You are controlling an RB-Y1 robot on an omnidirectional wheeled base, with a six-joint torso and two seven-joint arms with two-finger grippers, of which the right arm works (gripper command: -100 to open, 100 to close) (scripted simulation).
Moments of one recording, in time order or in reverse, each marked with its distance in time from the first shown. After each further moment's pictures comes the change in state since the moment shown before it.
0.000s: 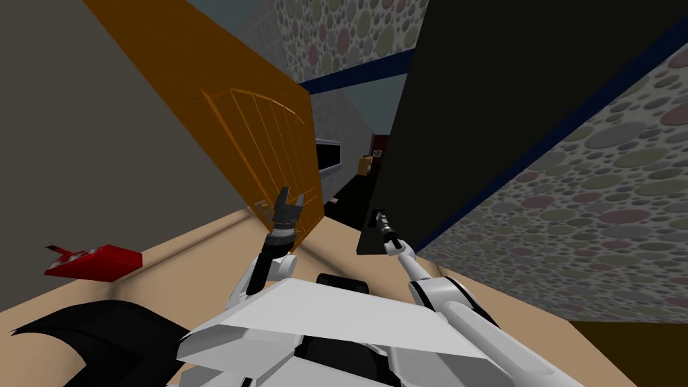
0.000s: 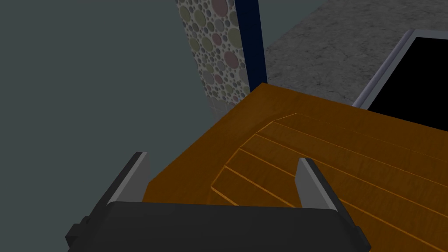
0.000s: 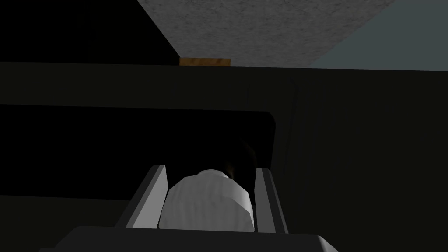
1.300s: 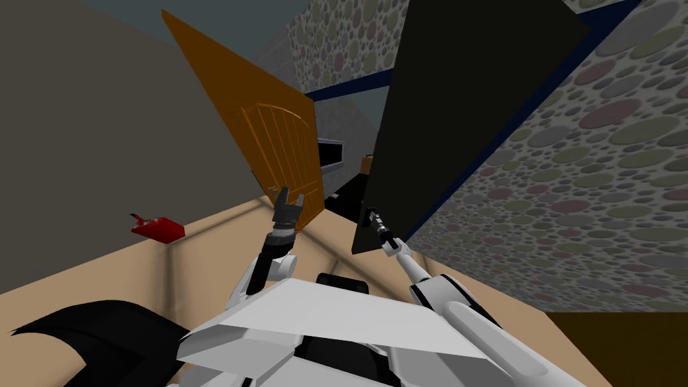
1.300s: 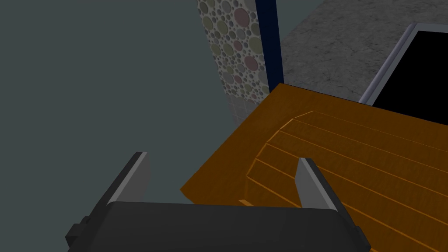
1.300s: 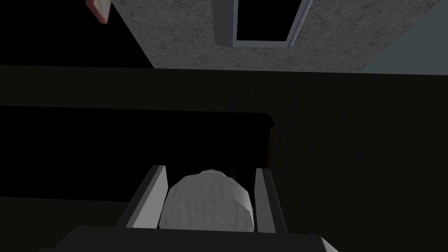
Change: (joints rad) arm 0.000 -0.016 0.150 -0.044 0.059 -0.046 -0.121
